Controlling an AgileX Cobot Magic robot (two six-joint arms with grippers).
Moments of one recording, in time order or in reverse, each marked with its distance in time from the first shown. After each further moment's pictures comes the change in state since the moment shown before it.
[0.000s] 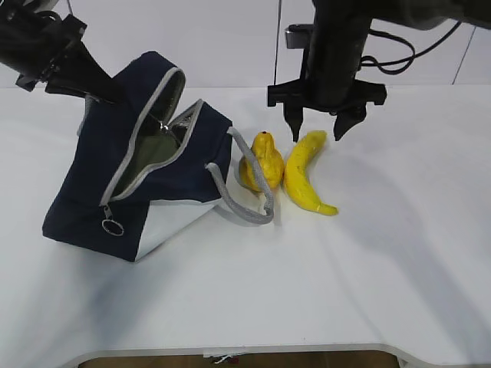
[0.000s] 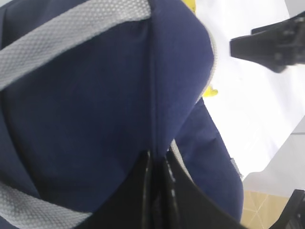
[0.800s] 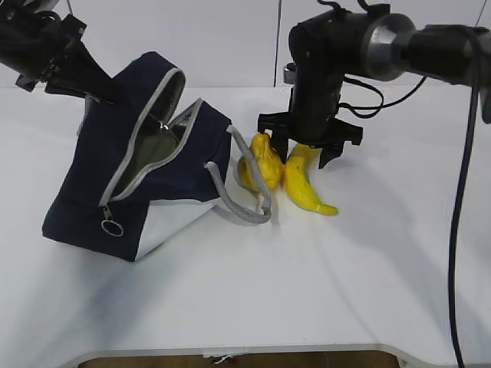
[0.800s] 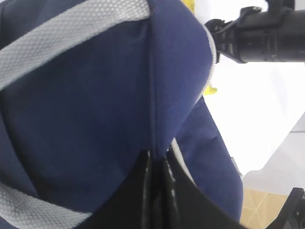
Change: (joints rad) left arm 0.000 0.000 0.000 0.000 0.005 0.000; right arm -0.001 0.145 0.000 -0.022 -0.159 0.232
